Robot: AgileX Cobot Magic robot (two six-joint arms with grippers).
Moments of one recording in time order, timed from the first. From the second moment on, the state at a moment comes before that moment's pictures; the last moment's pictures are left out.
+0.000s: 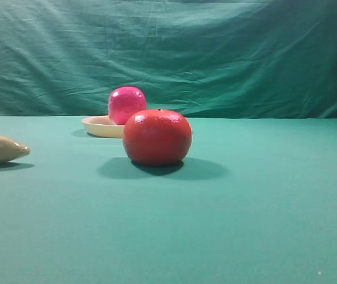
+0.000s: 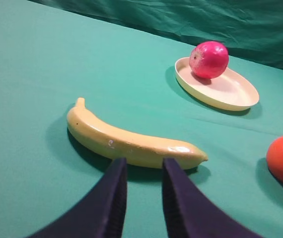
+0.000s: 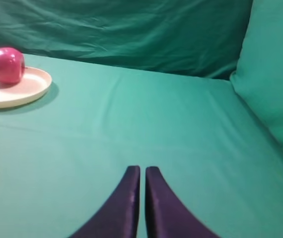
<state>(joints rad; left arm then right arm) 0.03 -0.02 0.02 -0.36 0.34 0.24 0.10 -0.01 0.02 0.07 0.33 -0.13</state>
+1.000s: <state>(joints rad) 0.03 -0.02 0.02 -0.36 0.34 0.24 0.10 -0.01 0.03 0.06 0.37 -0.13</state>
